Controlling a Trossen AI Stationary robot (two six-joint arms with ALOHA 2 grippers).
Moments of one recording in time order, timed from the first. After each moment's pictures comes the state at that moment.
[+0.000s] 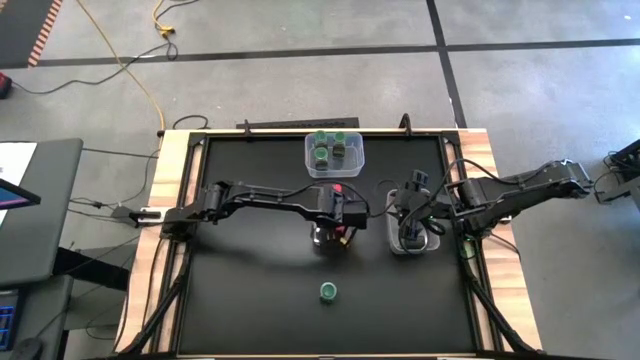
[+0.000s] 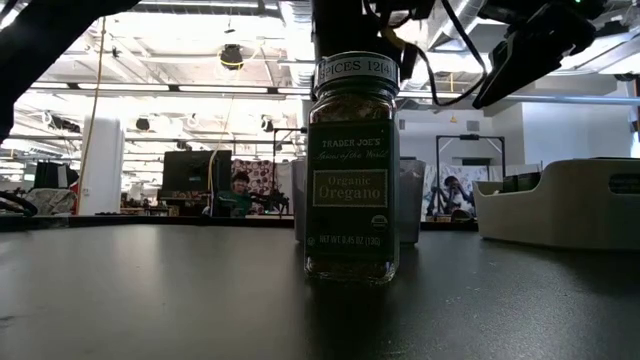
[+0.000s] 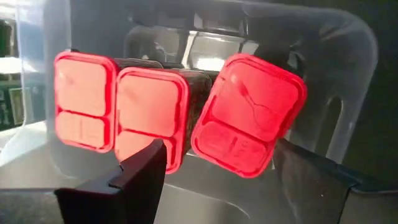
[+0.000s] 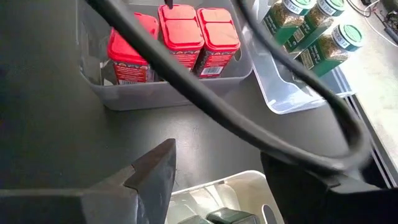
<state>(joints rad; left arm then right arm) -0.07 2.28 2.21 -1.31 -0.27 -0.18 0.19 0.99 0.83 -0.73 0.47 0.16</state>
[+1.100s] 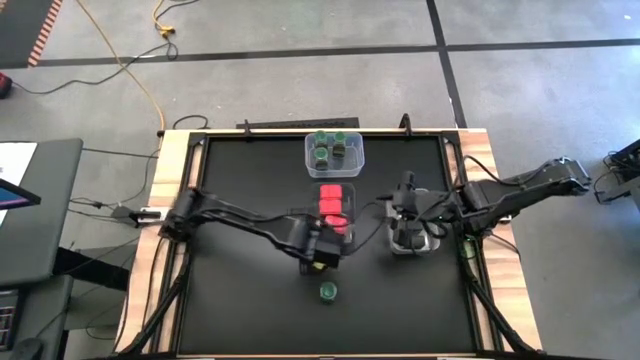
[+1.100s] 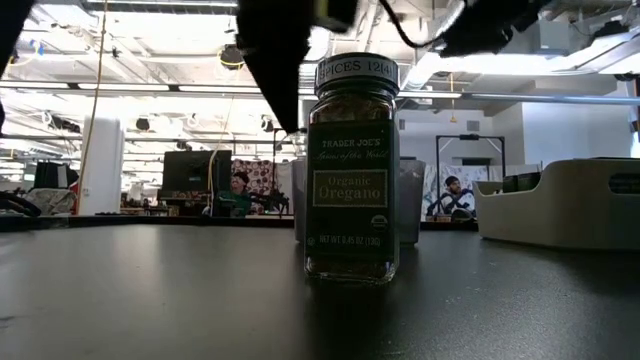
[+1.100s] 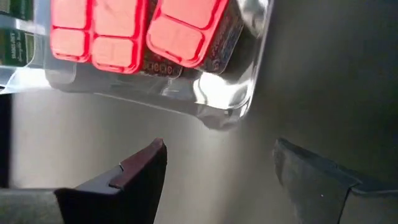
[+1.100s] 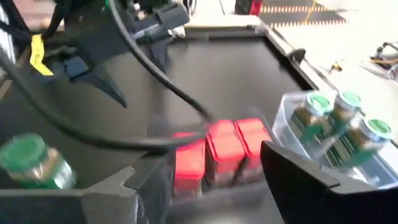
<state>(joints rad) -0.27 2.01 1.82 -1.19 -0.42 -0.37 0.25 0.99 0.83 -0.38 0.47 0.16</state>
